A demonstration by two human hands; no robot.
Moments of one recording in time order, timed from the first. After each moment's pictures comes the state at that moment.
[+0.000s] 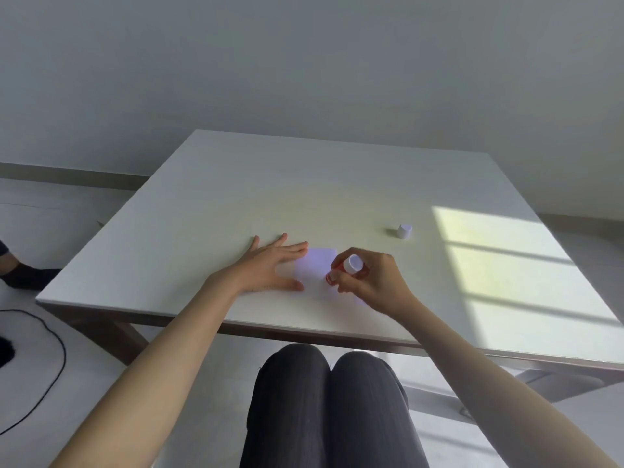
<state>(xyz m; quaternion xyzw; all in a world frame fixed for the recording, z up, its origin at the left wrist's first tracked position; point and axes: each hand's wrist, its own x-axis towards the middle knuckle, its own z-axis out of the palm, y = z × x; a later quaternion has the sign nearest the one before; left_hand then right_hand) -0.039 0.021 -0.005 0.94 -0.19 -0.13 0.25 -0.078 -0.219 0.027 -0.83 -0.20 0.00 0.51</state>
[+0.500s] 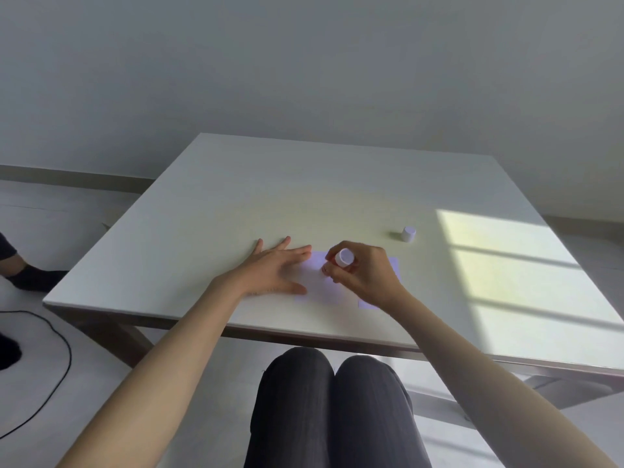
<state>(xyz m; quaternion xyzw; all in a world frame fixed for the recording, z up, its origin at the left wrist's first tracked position) -0.039 0.021 -0.006 0.94 -0.18 -0.13 0.25 -0.063 -0.202 0.032 -0.86 -0.22 -0.05 0.45</state>
